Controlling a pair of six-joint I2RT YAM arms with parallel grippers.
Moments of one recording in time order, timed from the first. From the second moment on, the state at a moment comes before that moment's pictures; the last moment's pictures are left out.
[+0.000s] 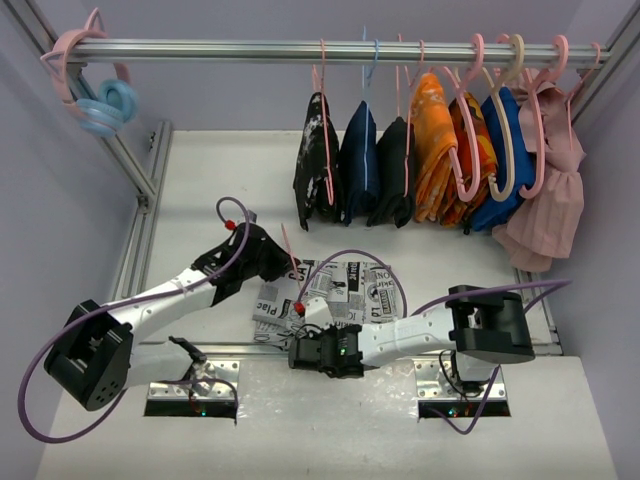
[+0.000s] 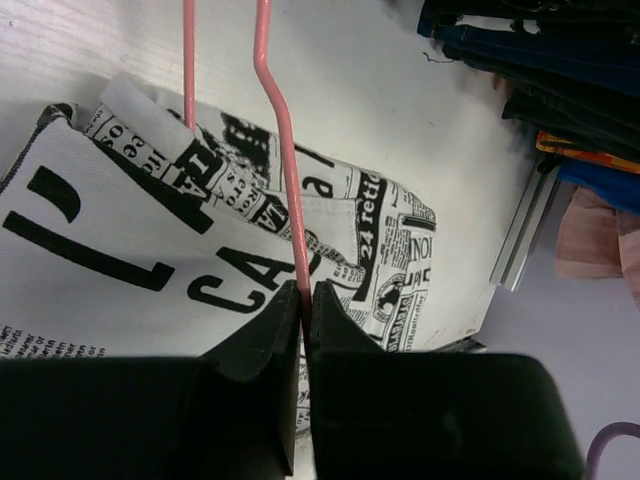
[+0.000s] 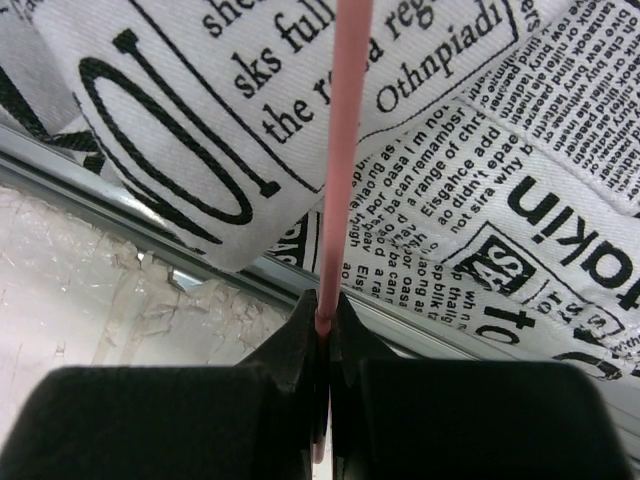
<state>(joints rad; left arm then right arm) -0.56 1.19 0.57 -0.08 0.03 -1.18 1.52 1.68 0.83 -0.38 0.50 0.96</state>
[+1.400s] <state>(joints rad) -0.34 0.99 0.53 -0.33 0.33 -0.70 1.12 1.66 0.81 -0.06 0.06 0.91</state>
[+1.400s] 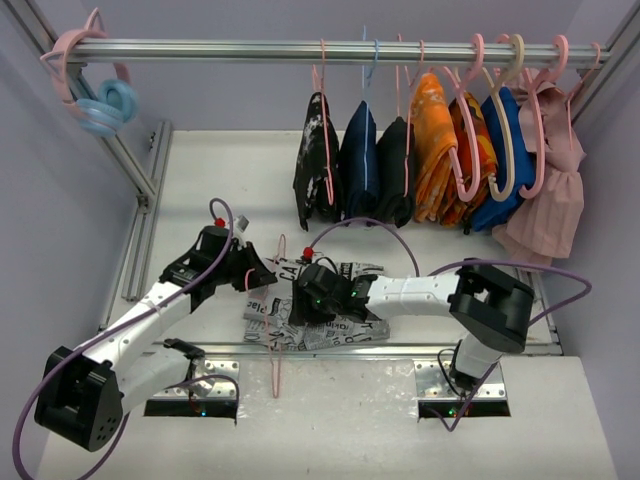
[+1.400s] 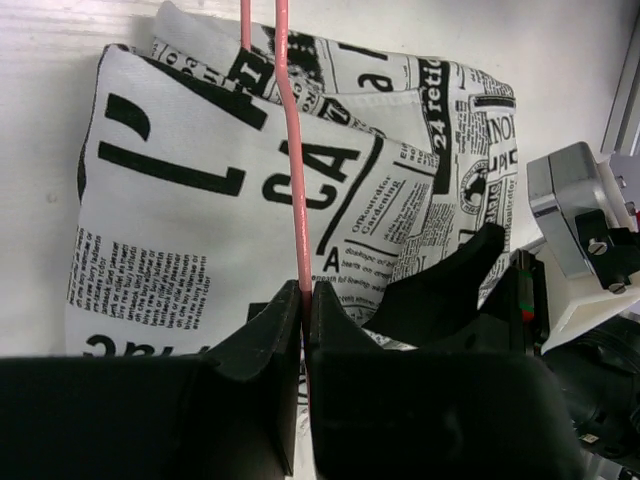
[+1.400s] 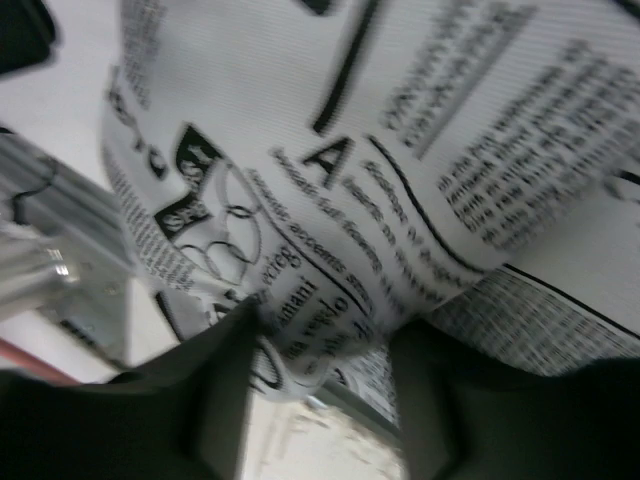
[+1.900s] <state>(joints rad) -0.25 0.94 0.53 -0.40 0.20 -0.71 1.01 1.55 0.92 -0.14 0.01 0.79</state>
